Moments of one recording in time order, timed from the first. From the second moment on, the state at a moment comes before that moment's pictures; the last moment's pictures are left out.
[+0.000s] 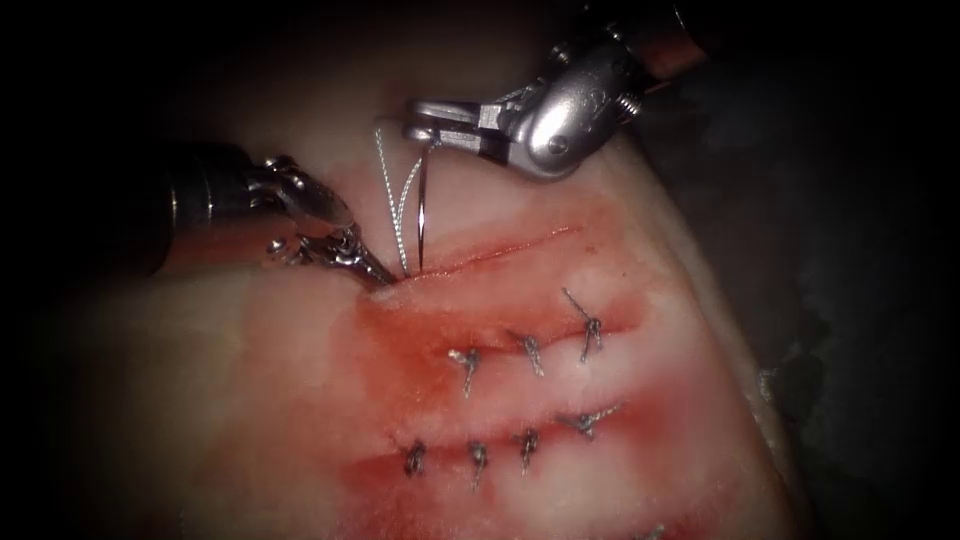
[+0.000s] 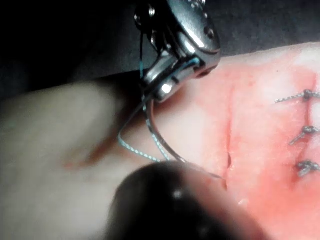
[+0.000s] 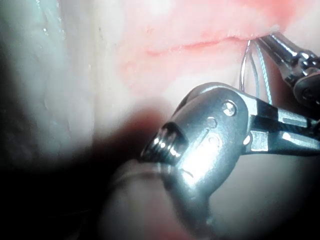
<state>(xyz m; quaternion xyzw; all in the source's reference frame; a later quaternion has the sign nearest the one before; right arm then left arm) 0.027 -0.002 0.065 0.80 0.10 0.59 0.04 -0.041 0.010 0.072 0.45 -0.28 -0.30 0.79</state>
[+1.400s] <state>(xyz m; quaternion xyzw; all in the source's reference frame) 0.028 -0.003 0.065 0.81 0.05 0.59 -0.03 -0.041 0.011 0.071 0.45 -0.29 -0.30 0.79</state>
